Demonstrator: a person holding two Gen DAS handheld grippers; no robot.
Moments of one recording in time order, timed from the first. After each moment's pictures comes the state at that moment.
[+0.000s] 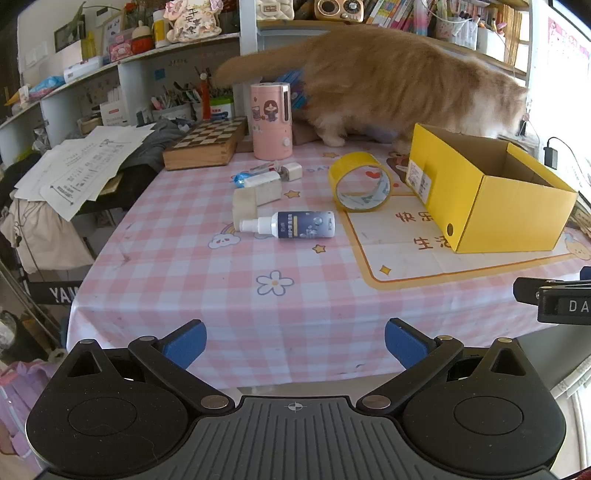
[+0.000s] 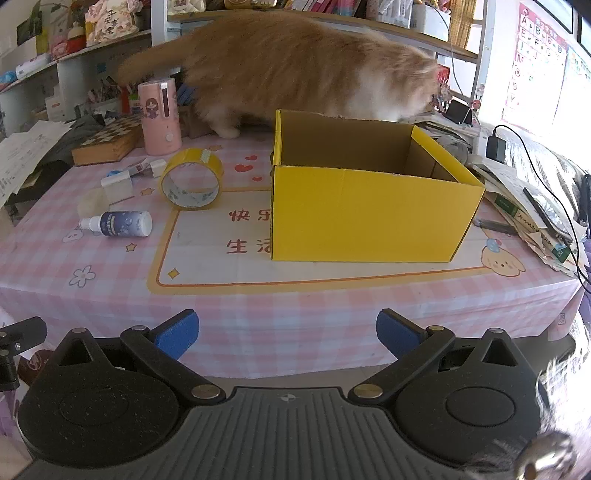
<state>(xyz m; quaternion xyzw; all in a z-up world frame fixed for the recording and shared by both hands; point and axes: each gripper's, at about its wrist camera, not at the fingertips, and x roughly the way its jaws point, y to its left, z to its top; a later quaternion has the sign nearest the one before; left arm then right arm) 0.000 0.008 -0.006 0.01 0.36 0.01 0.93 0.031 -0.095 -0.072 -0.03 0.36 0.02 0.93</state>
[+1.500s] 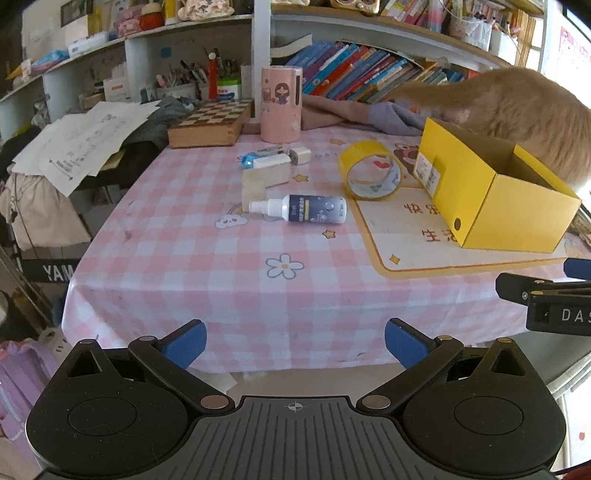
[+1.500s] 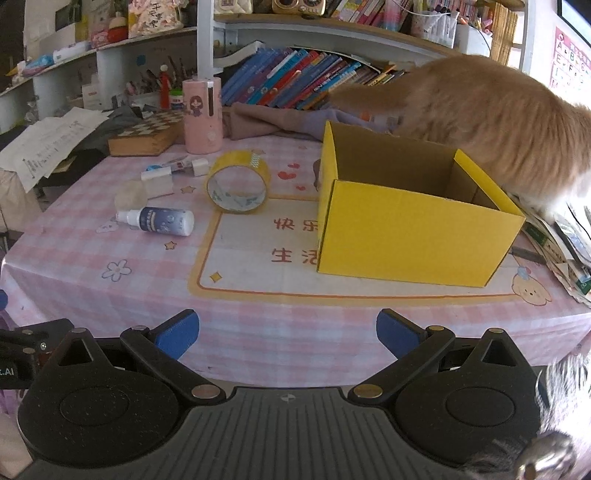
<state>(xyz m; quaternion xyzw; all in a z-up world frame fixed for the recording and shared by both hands) 0.001 0.030 -0.007 -0.03 0.38 0.01 0.92 0.033 -0.062 -0.071 -0.05 0.35 0.07 0.93</state>
